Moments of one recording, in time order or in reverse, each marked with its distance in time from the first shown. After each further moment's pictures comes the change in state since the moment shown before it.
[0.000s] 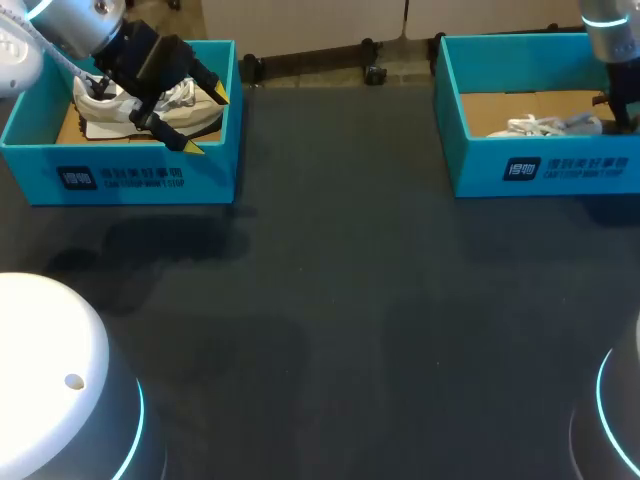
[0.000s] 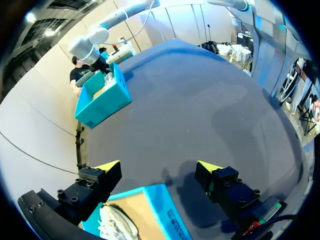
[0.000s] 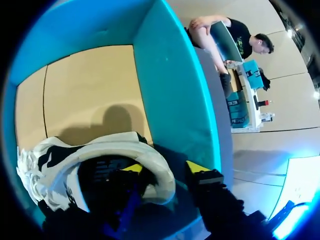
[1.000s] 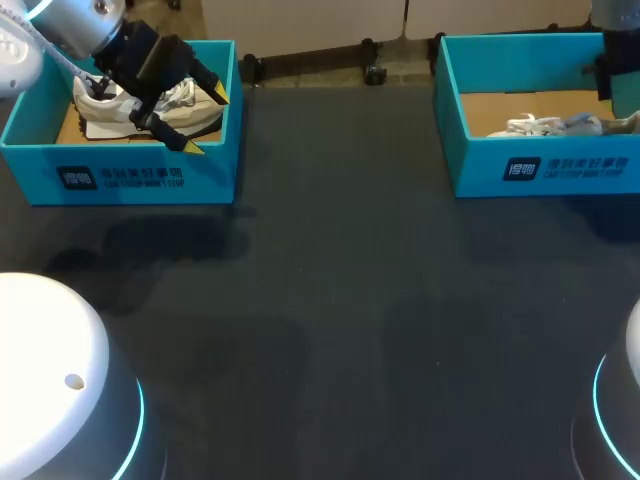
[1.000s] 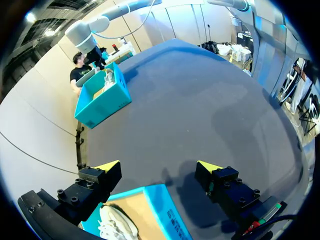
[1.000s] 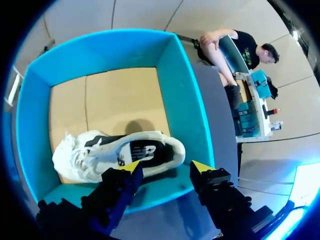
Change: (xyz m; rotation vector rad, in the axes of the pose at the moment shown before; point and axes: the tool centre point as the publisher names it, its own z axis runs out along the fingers) left arm 0.000 0.000 0.000 0.000 0.000 0.000; right arm 0.016 -0.012 -0.082 -0.099 0.151 -0.058
